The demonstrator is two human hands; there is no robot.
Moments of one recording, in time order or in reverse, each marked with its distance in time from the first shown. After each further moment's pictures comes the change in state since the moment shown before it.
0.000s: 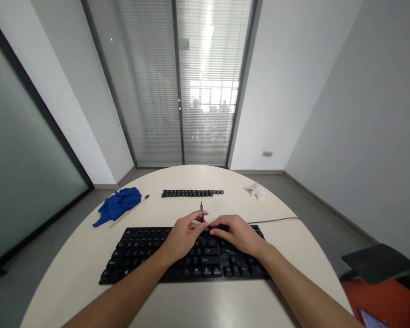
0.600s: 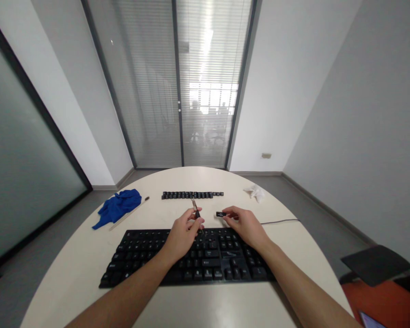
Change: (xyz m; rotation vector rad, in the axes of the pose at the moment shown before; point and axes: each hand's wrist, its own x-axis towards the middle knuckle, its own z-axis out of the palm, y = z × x) left_hand 0.006 -0.010 0.002 -0.056 0.129 -0.043; right_hand 0.001 0.034 -0.009 -0.157 0.310 0.260
